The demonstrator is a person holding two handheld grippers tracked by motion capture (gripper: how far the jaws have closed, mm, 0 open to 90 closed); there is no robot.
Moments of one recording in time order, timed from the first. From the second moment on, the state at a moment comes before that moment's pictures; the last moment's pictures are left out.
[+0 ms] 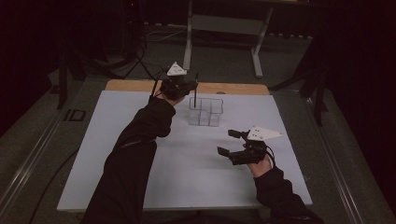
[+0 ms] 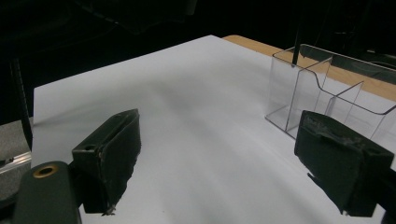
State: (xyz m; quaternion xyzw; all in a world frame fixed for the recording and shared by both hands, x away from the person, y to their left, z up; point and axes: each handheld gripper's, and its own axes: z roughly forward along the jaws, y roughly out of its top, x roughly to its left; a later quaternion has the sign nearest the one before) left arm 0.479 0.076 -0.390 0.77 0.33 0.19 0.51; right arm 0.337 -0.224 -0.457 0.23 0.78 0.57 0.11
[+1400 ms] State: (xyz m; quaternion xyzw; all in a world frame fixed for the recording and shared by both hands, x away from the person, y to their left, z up) left arm 0.466 0.080 -0.407 0.76 0.40 0.18 0.49; right arm 0.337 -0.224 -0.457 0.23 0.79 0.56 0.10
